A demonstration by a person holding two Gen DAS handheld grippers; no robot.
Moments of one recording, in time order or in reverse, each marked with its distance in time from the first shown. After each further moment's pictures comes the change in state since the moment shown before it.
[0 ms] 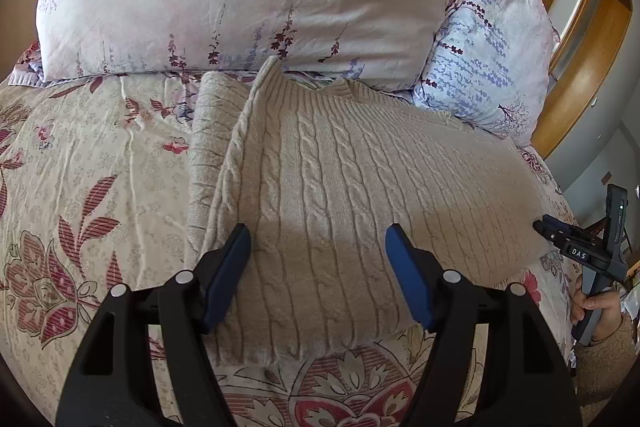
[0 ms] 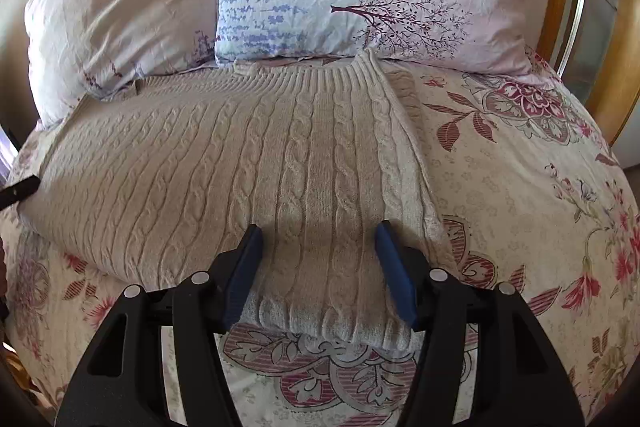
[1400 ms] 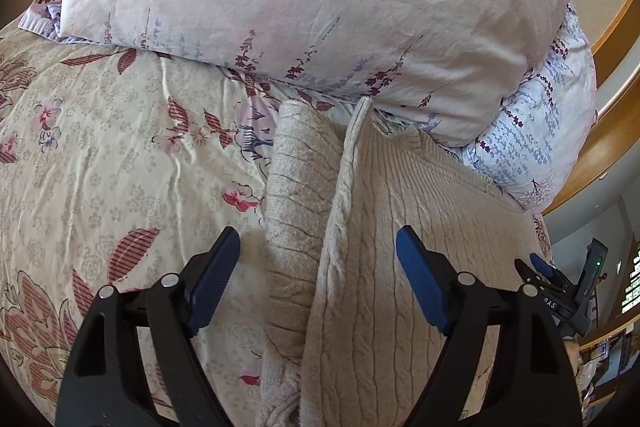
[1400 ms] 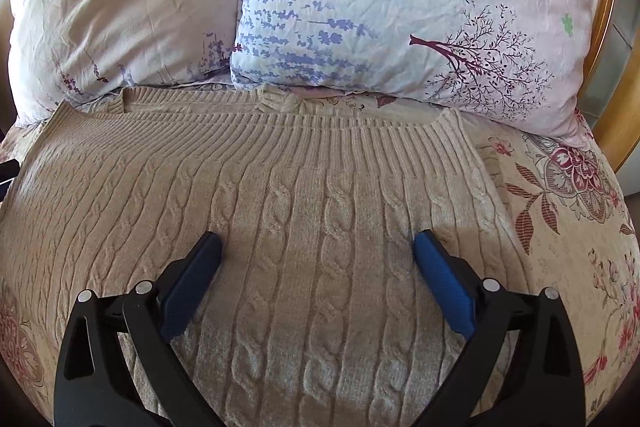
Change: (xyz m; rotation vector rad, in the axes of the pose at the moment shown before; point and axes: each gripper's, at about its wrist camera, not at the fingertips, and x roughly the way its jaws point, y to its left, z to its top) left arm 0.021 0.064 0.048 -0.245 0.040 -0.018; right arm 0.053 0.050 0.060 -0.061 0.004 -0.037
